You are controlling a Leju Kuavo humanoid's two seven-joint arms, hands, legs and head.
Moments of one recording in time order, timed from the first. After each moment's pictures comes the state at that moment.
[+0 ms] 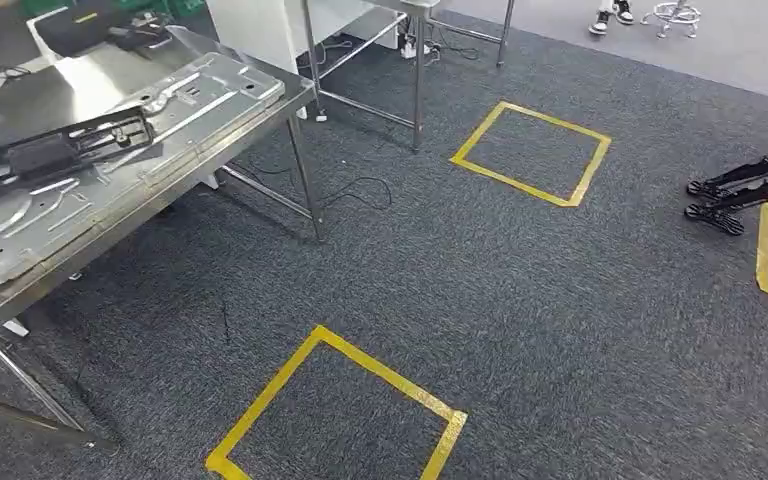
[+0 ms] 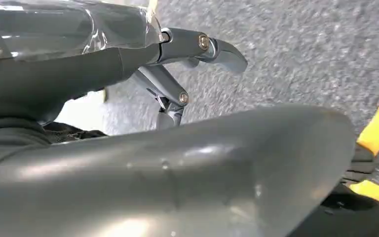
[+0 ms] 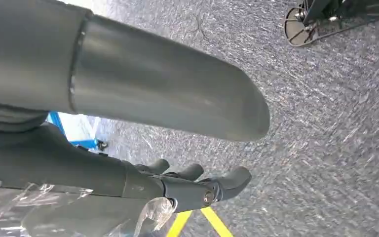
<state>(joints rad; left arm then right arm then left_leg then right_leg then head) -0.12 -0.01 -1.17 -0.22 0.78 0.49 0.22 -0.09 0.05 0.17 -0.22 -0.11 -0.35 0.10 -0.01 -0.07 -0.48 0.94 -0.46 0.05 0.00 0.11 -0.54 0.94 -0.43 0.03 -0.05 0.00</state>
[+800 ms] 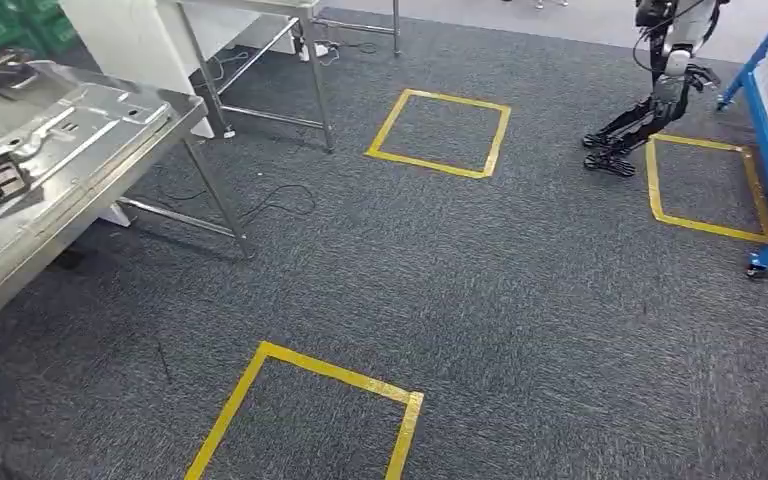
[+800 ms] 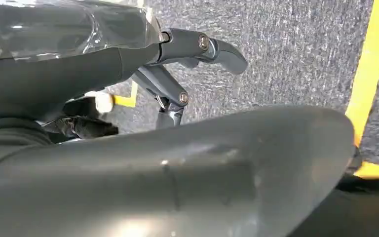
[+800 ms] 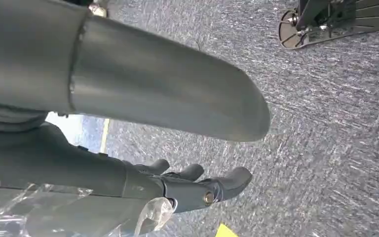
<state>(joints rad) -0.11 -0.01 -1.16 -0.22 0.78 0.50 0.20 -0.09 0.05 0.18 -0.22 -0.11 -0.35 0.09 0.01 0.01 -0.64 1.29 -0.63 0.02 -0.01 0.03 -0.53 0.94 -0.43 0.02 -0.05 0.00</state>
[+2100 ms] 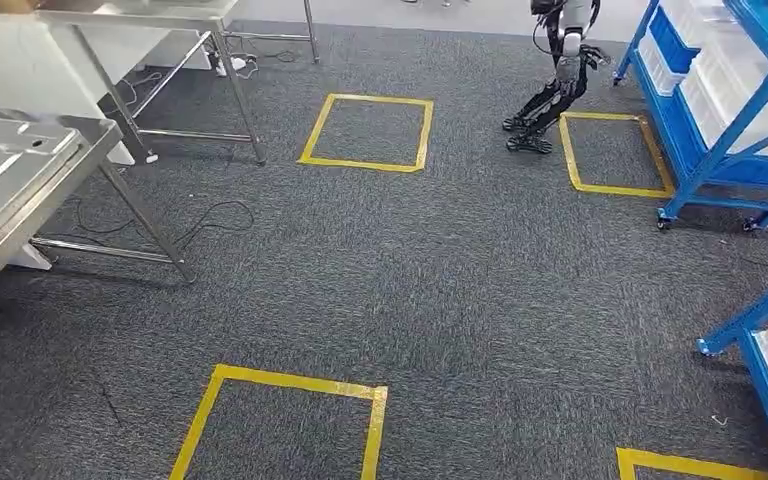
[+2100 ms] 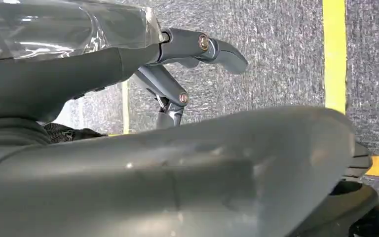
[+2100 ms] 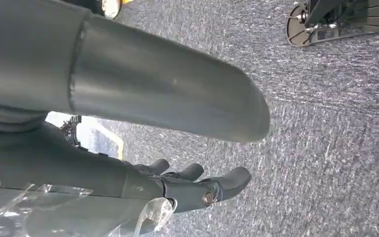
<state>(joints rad) -0.12 -0.01 -1.15 -0.22 0.76 0.50 0.19 -0.09 0.05 0.22 -0.22 -0.09 -0.36 0.11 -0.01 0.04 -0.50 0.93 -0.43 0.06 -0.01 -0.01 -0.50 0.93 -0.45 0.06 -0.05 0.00</state>
